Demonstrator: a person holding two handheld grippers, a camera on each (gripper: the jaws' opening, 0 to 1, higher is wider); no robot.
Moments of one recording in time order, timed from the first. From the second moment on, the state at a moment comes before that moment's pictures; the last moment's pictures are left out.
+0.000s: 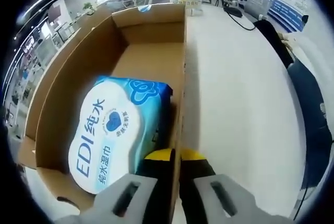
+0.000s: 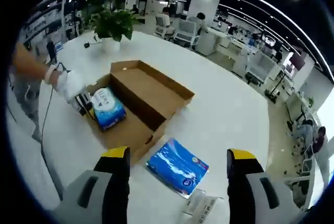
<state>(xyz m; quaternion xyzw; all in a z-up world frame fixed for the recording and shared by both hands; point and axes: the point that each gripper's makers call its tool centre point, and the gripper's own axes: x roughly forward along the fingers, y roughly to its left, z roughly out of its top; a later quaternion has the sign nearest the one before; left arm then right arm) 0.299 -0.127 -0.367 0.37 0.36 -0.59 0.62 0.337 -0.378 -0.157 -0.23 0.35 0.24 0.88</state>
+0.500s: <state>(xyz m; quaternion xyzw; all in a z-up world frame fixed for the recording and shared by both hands) 0.298 -0.127 -0.367 0.37 0.35 -0.60 0.62 0.350 -0.260 -0.175 -0.28 0.33 0.35 0.83</state>
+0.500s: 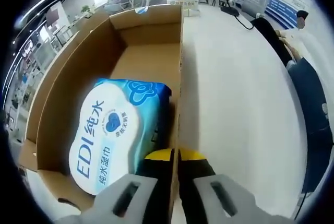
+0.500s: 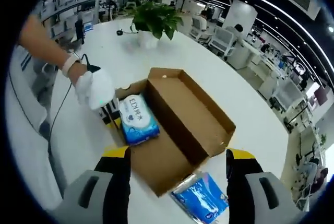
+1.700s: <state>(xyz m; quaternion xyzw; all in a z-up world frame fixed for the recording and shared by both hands) 0.299 -0.127 -0.367 0.38 0.34 -0.60 0.62 0.365 -0.163 -0.282 -0.38 0.36 0.53 0.67</state>
